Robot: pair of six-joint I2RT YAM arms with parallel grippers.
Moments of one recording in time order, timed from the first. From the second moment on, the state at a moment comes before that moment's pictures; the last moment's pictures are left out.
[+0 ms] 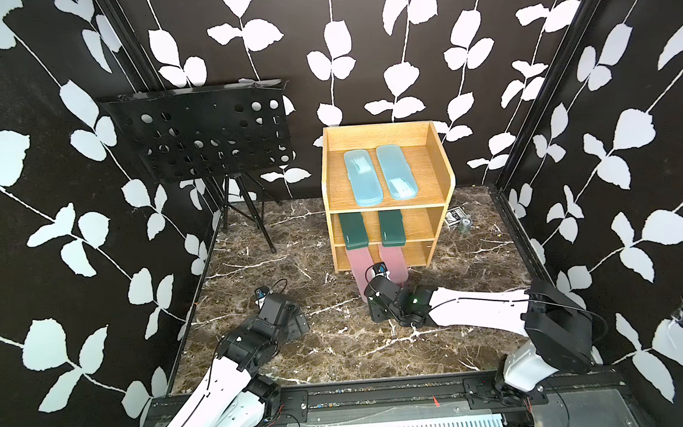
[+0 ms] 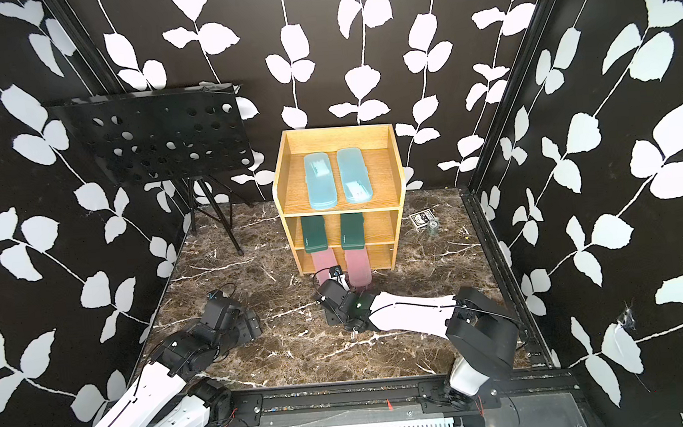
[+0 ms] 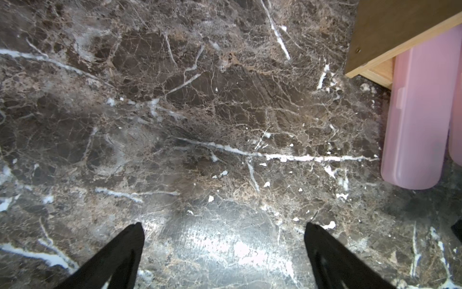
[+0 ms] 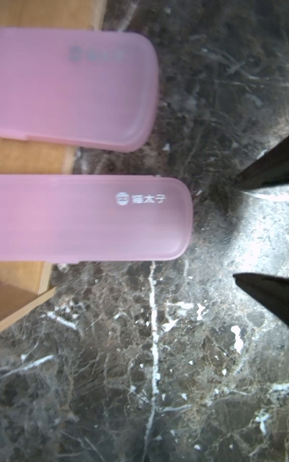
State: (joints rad) left arm -0.55 0.68 0.57 -0.93 -0.25 -0.78; right arm 1.05 1.59 0.93 -0.35 0.28 0.71
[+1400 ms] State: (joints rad) left arm -0.55 0.64 0.57 -0.91 -0.29 -0.76; right arm 0.94 1.90 1.16 -0.22 0.40 0.49
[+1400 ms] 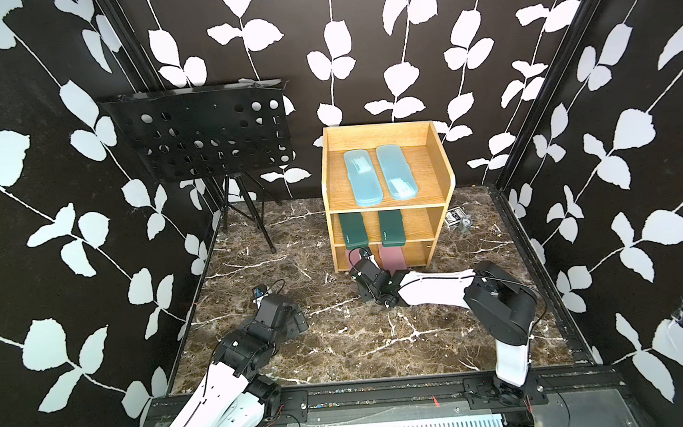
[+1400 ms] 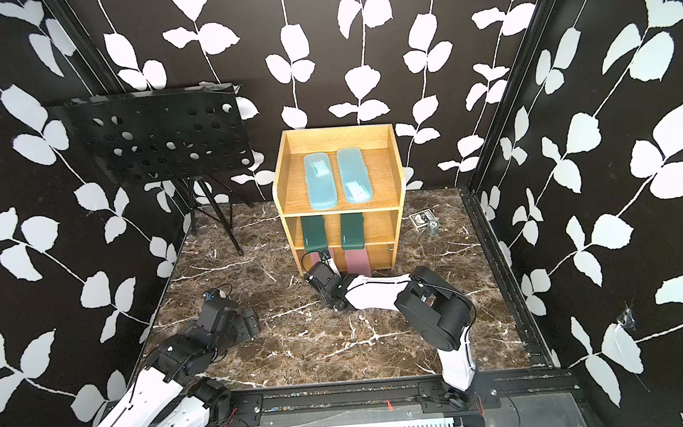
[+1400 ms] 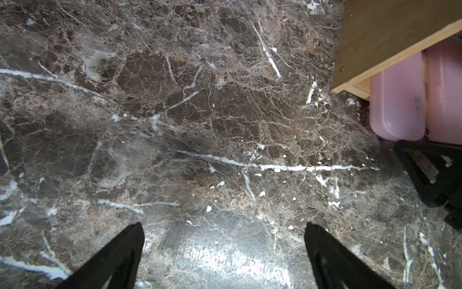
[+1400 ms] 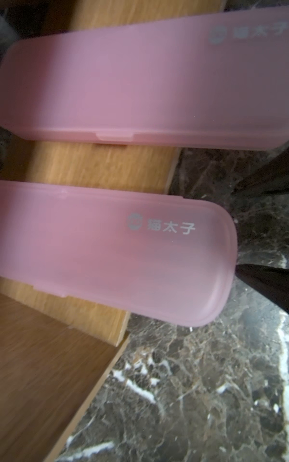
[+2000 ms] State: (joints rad) left arm -0.55 0.64 0.68 -0.88 -0.33 -0.64; right arm 0.96 1.46 0.93 -0.18 0.35 0.48
